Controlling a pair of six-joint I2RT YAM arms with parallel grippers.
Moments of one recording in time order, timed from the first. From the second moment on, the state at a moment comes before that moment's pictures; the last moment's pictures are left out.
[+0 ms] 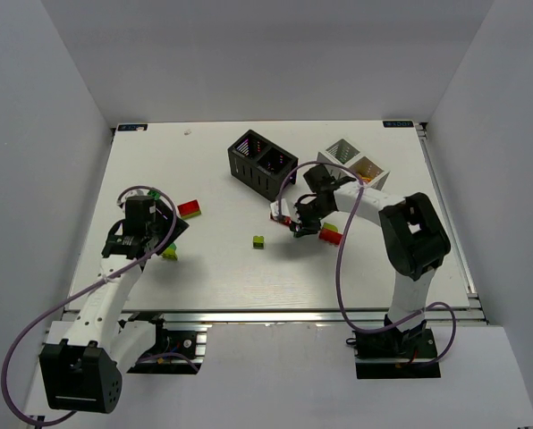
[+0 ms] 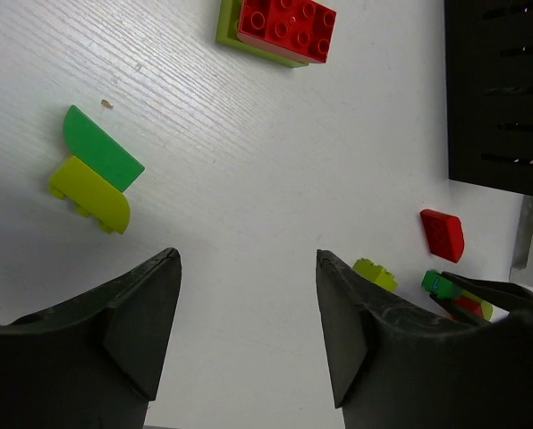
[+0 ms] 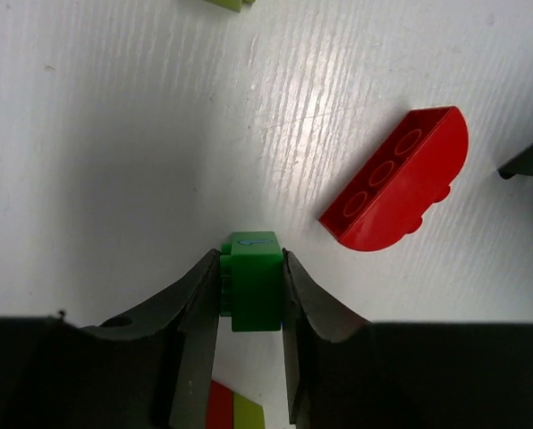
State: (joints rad) left arm -0.08 0.95 0.70 -0.54 -0.03 -0.79; right arm 0.53 1.89 1.23 -0.57 -0.60 -1.26
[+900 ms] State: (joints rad) left arm -0.08 0.91 0.63 -0.44 -0.02 -0.80; right arm 0.18 1.78 1.54 -0.21 -0.32 -0.18
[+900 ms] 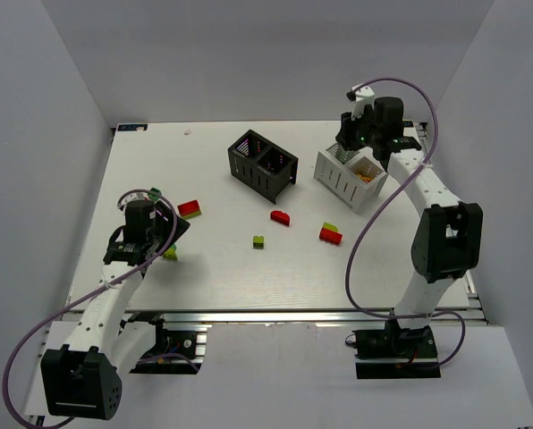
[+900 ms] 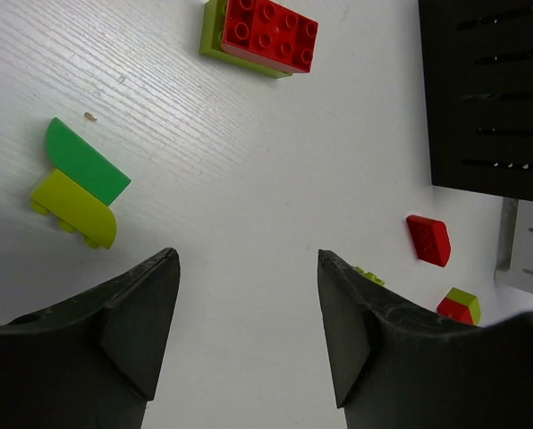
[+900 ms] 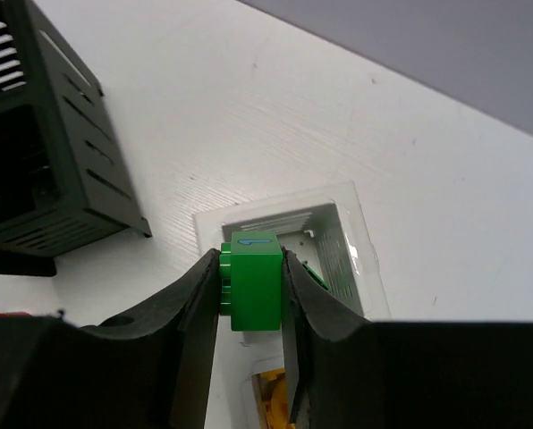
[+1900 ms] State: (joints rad) left arm -0.08 0.92 0.61 -0.43 -0.02 -0.85; right arm 0.10 1.87 1.56 -0.21 -0.46 -0.17
